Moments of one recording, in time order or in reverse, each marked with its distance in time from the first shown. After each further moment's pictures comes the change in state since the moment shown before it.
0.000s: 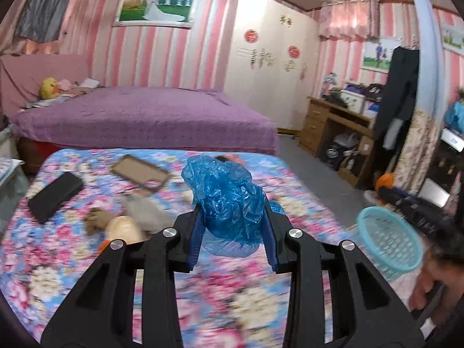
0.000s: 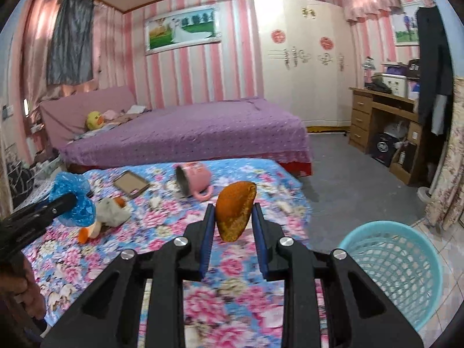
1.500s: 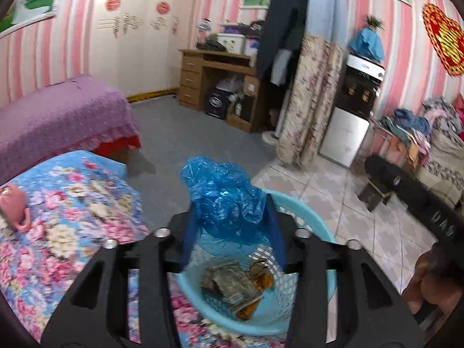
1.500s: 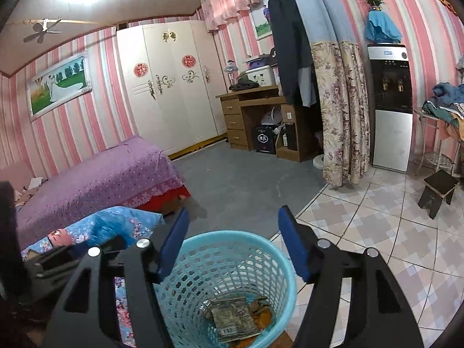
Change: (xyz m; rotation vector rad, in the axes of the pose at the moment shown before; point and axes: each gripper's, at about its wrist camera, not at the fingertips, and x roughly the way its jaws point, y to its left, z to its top) left arm 0.147 -0.312 -0.018 0.323 0.245 -0.509; right arm -0.086 -0.216 -0.011 0.372 -0.131 -0.498
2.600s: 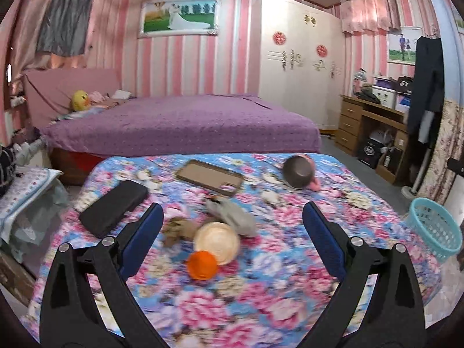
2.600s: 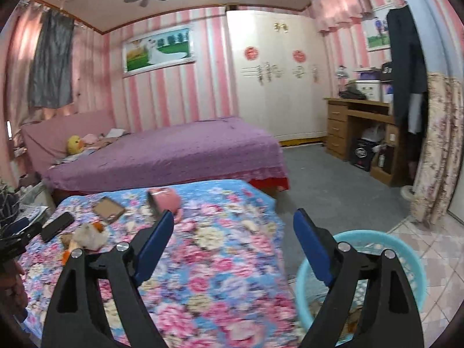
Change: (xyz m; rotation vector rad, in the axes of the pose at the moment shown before) left arm -0.319 0.263 -0.157 -0.286 -0.223 0.735; right arm -0.036 0.213 -0.065 -0.287 0.051 0.464
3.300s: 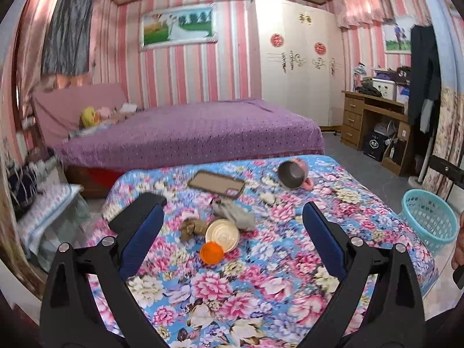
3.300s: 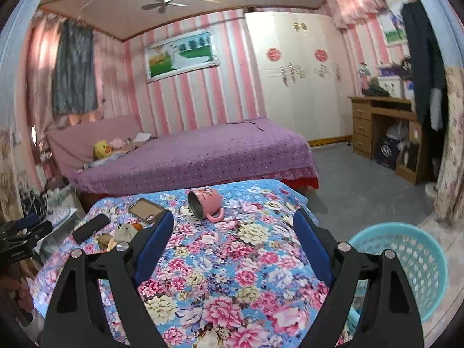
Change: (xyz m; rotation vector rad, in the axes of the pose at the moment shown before) left arm -0.083 -0.034 0.017 0.092 -0.026 0.048; right arm -0.036 0.010 -0.007 0.042 -0.010 0.121
